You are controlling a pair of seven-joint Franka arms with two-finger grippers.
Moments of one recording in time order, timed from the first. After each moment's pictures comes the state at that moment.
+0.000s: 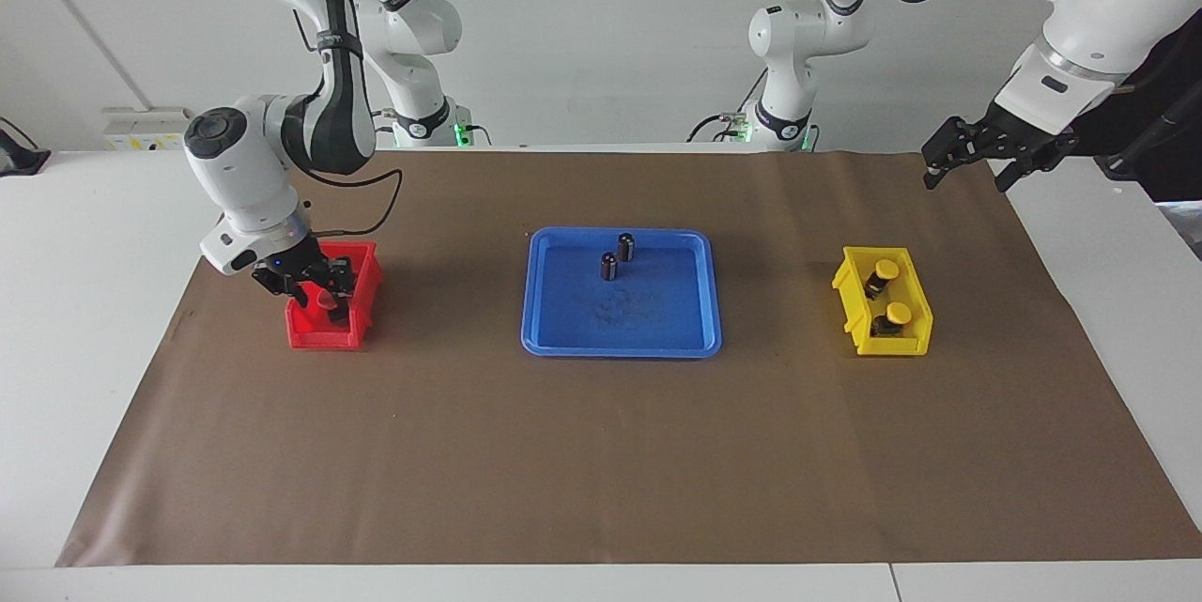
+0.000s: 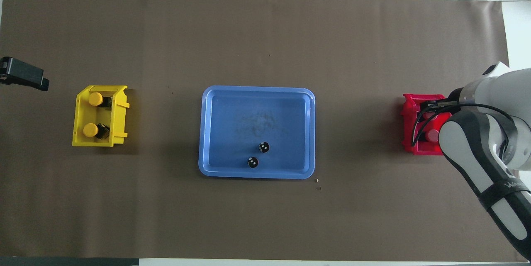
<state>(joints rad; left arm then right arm) 0.05 0.07 -0.12 -1.42 0.00 1.44 0.07 -0.11 0.06 0.00 -2.19 0.00 2.32 -0.13</state>
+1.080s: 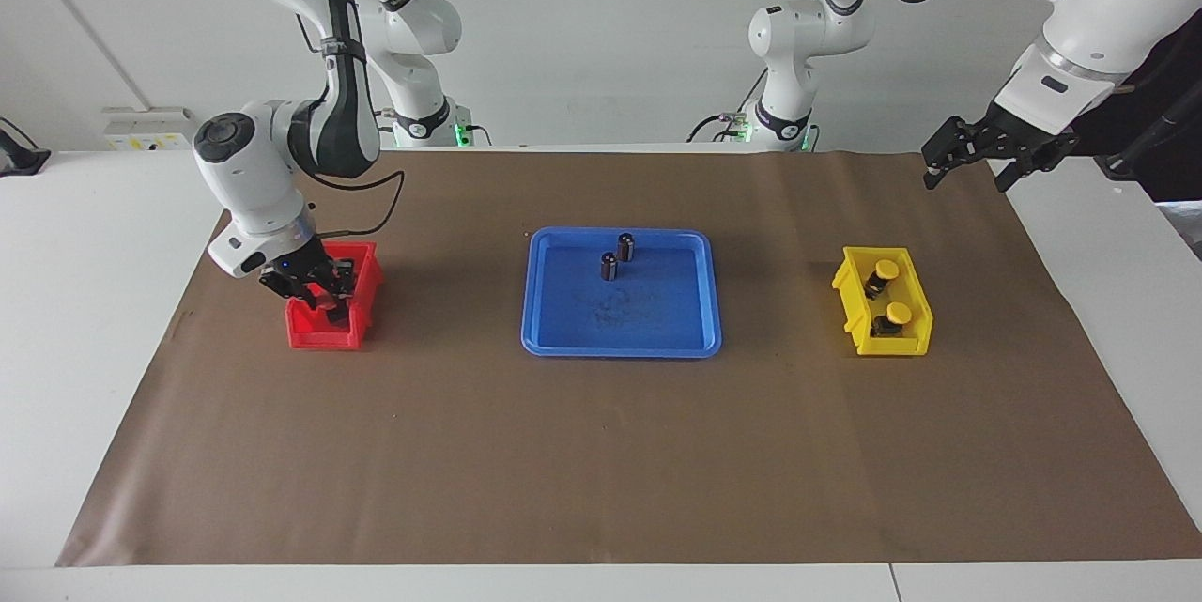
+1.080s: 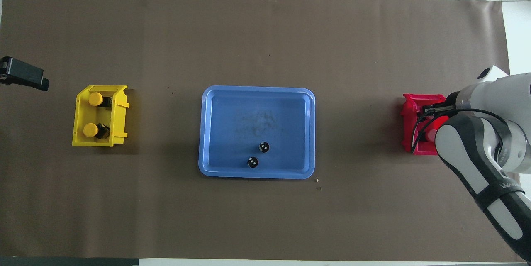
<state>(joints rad) 0.05 0.07 -0.12 -1.42 0.00 1.44 0.07 -0.11 0.06 0.00 -2.19 0.00 2.29 -0.20</state>
